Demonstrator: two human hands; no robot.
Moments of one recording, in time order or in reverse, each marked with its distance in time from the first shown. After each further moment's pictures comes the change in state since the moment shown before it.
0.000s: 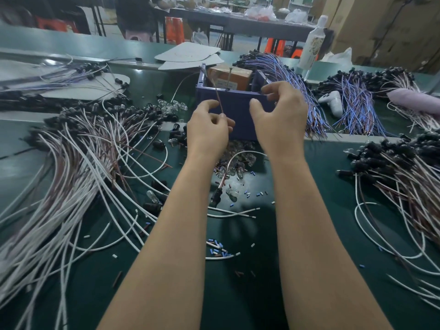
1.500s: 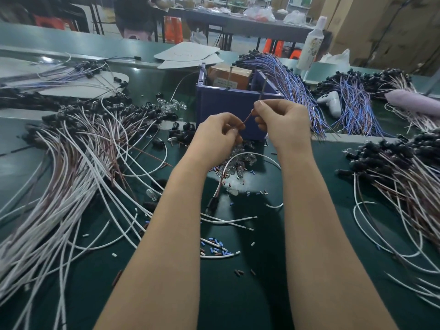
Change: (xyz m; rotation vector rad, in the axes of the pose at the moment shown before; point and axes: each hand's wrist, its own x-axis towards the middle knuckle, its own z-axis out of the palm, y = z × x) left_hand -0.005 -0.002 -0.007 0.198 -0.315 0.053; right_hand 0.005 0.019 0.003 0.503 -0.149 0.192
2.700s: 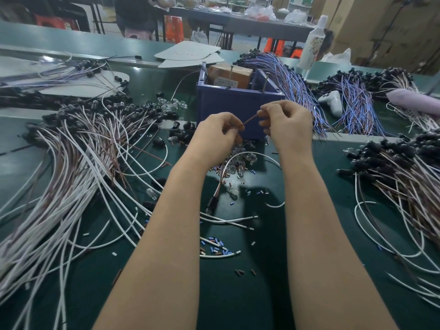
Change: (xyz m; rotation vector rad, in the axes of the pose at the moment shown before) left_hand 0.002 -0.004 -0.001 0.055 0.004 0.019; right_hand -0.001 0.006 0.000 -0.049 0.079 0.044
